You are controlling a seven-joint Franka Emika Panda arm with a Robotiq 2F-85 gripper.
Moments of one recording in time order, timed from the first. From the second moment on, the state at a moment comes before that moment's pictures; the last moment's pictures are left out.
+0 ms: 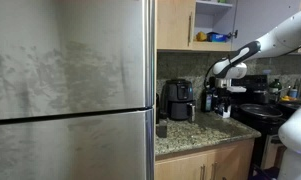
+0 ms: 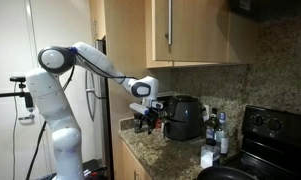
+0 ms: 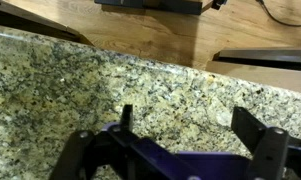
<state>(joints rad) -0.01 -0.26 -0.18 -2.42 0.01 2.03 -0.30</state>
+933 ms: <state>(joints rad) -0.01 -0.06 -0.07 -2.18 0.00 2.37 -0.07</state>
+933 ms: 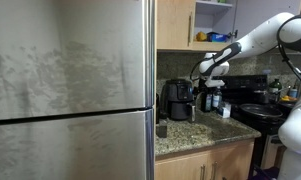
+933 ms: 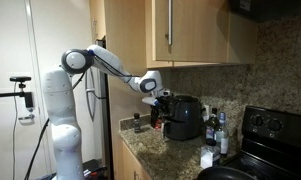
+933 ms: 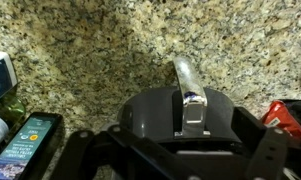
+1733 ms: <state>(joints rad) -0.01 0.09 -0.06 -2.13 -0.08 2.32 -0.02</state>
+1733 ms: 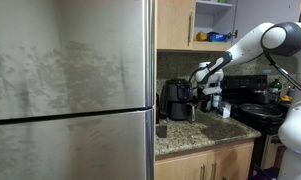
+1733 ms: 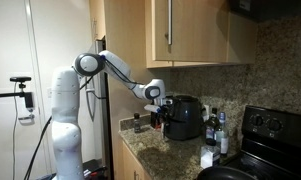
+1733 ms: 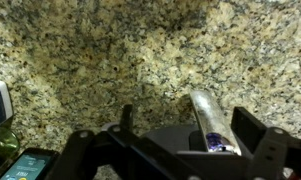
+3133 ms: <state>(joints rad) 0.01 0.24 -0.01 -2.05 -0.04 2.51 -0.03</state>
